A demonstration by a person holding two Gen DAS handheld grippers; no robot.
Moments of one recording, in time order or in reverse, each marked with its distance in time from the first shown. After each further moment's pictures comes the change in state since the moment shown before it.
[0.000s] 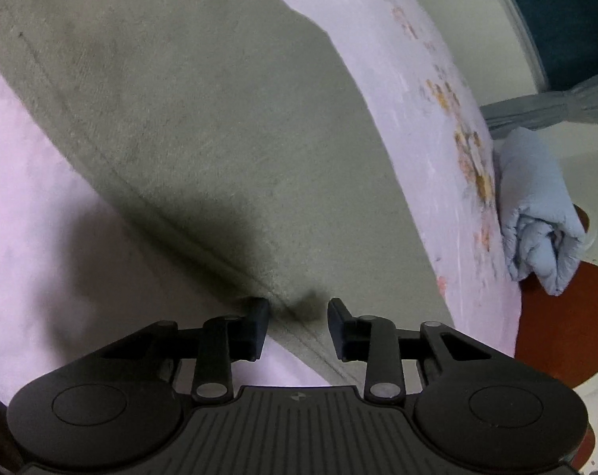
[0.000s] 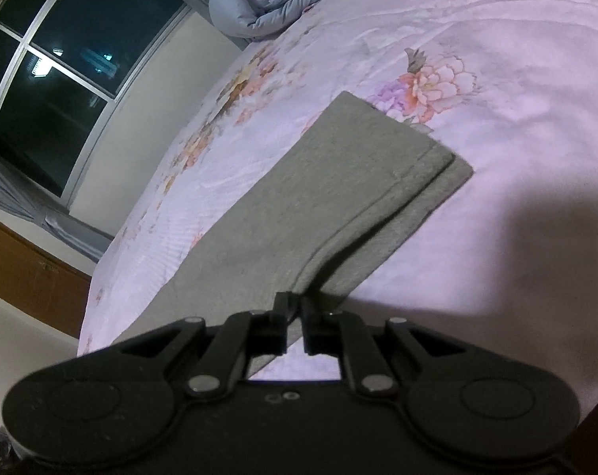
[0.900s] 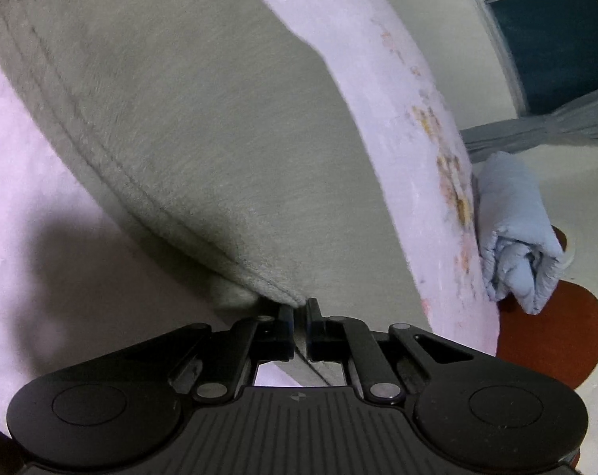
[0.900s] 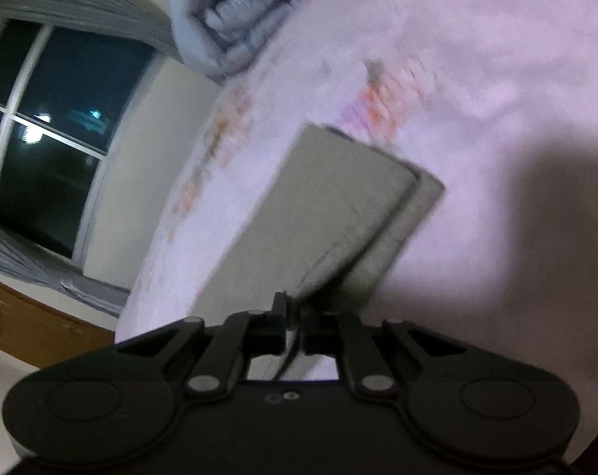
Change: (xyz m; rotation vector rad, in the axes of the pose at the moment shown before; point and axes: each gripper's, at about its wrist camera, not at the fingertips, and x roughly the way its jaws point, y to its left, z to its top) left arm -0.006 0.011 0.014 -0.015 -0.063 -0.093; right arm -0.004 -0.014 0.013 0.136 -0.127 0.063
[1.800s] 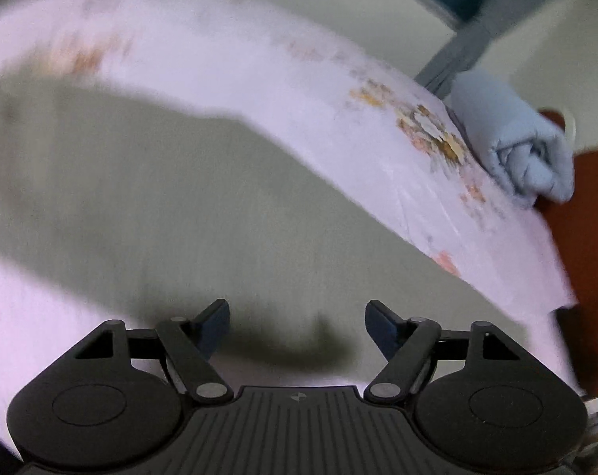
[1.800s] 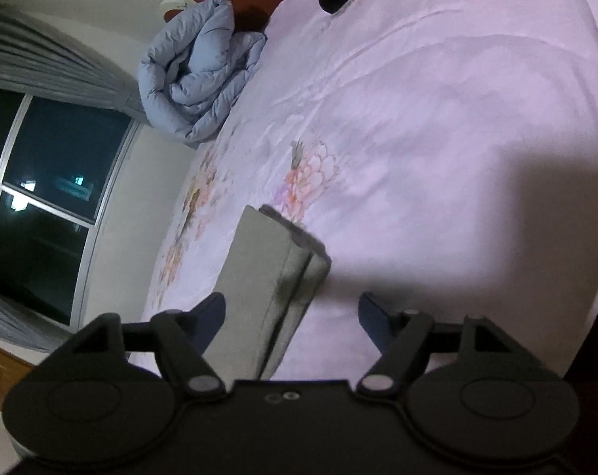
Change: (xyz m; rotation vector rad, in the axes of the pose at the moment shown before) left arm -0.051 -0.069 0.008 0.577 -0.112 0.164; right arm -0.025 -0.053 0.016 0.181 -0.128 -0.045
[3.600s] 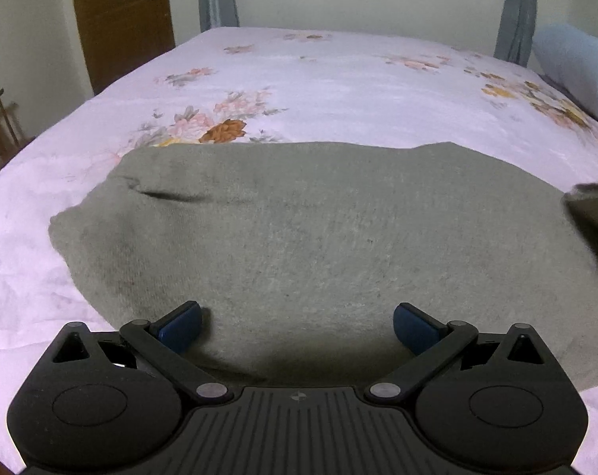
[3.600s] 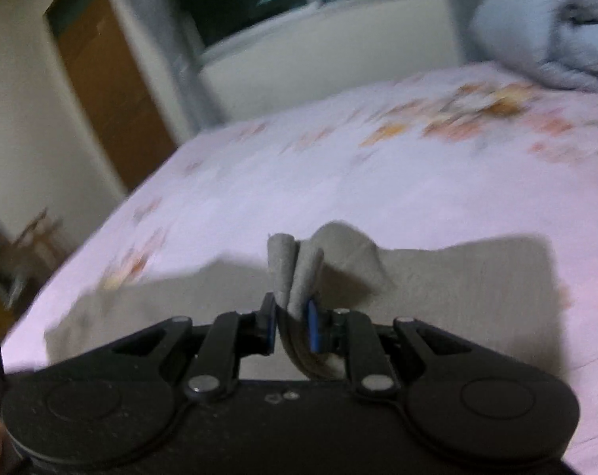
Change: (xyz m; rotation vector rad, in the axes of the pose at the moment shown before) left arm 0.037 0.151 0.032 0.223 -0.071 0.385; right arm 0.109 0.284 -0.280 -1.058 0.437 0.192
